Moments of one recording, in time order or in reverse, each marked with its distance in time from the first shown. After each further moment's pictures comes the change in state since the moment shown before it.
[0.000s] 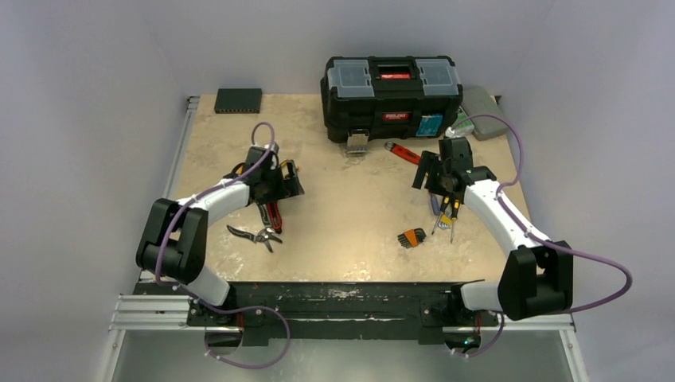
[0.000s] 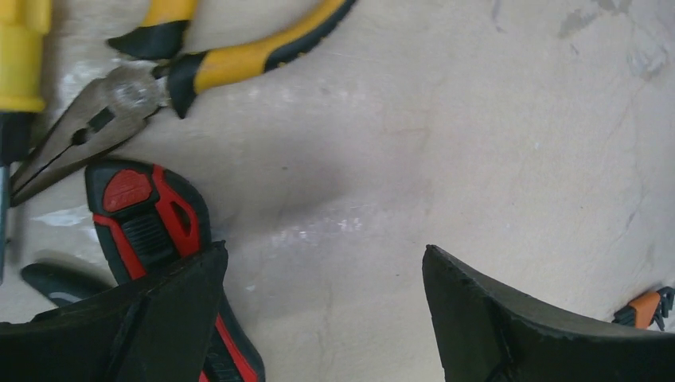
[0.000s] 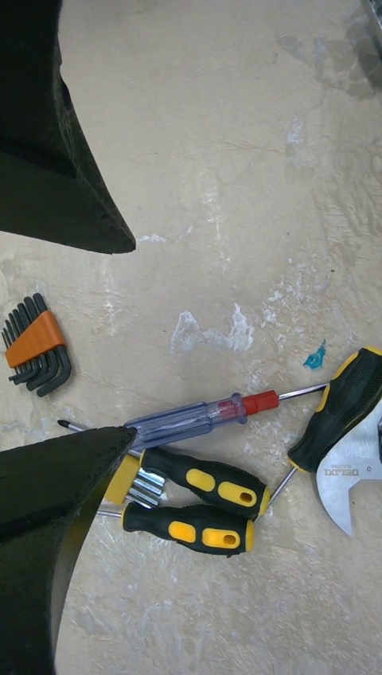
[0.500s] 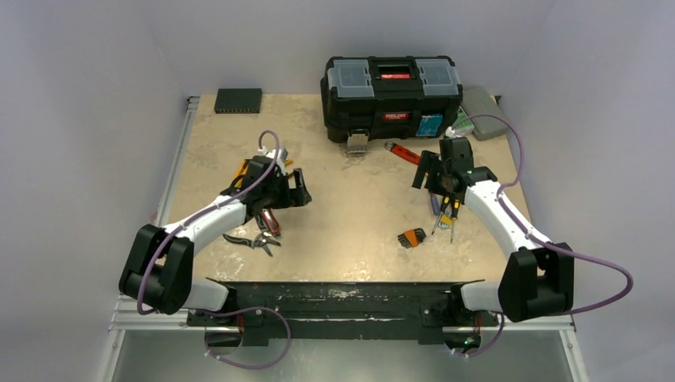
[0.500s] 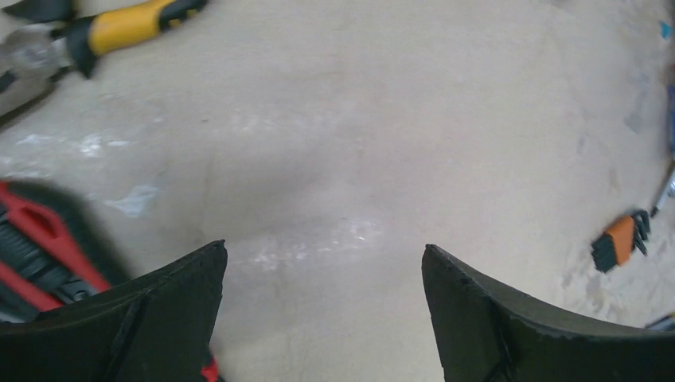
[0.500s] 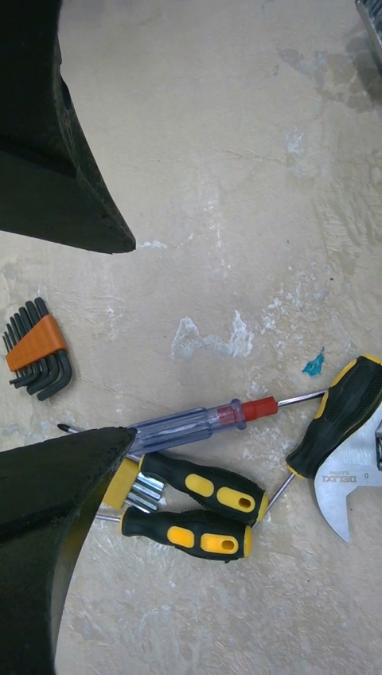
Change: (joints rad) left arm -0.037 -0.192 -0.138 0.055 0.003 0.023; right arm 0.000 -0.006 -0.006 0.000 -0.008 0.000
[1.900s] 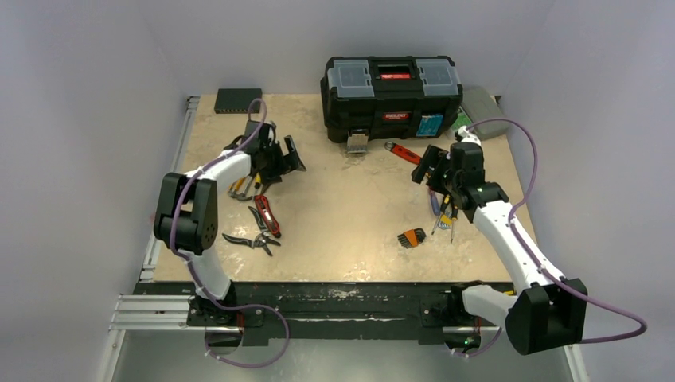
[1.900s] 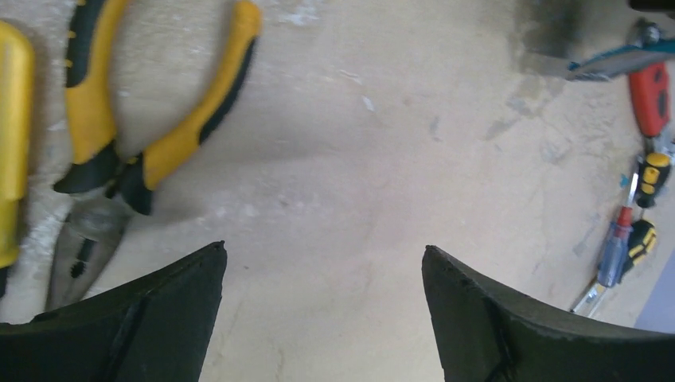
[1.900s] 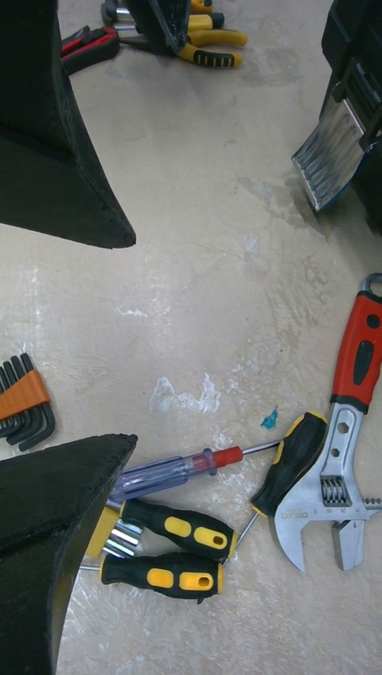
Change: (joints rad) left arm 0.154 0.435 0.459 -0.185 0.126 -0.094; right arm 0.003 -0.201 -0.101 0.139 -0.051 0.091
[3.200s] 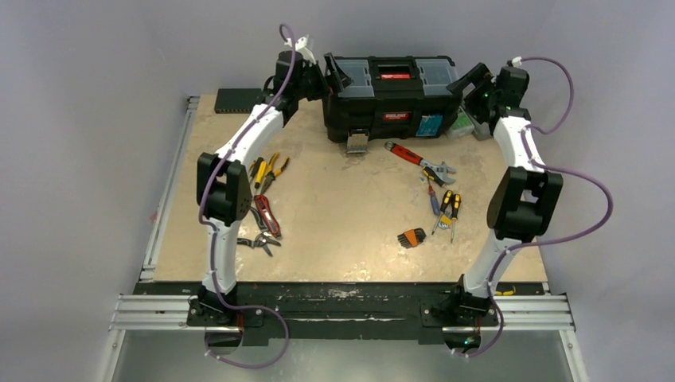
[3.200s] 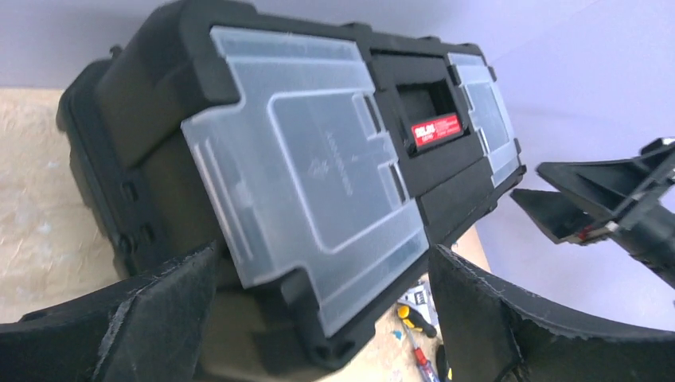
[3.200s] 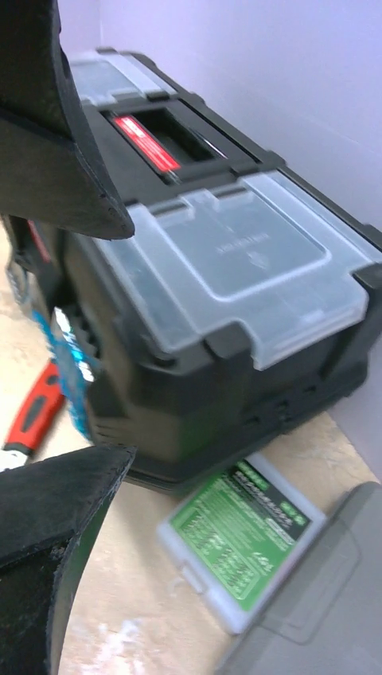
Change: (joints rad) left arm -0.161 0.340 0.851 0.175 0.042 -0.056; right arm -0.373 0.755 0.784 0.188 -0.318 0.179
